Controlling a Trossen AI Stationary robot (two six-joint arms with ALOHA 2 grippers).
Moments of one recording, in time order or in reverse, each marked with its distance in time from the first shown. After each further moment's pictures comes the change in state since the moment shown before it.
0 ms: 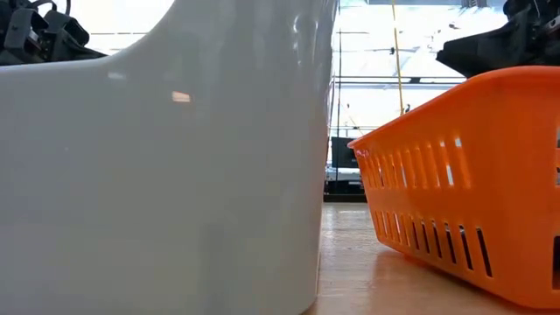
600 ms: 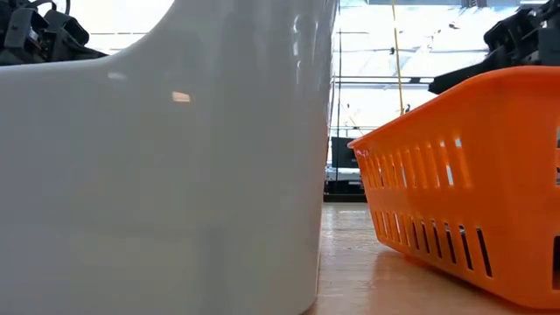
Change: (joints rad) left arm 0.000 0.000 0.000 0.005 -0.001 0.002; right arm -0.370 -0.209 0.000 -0.354 -0.339 0.077
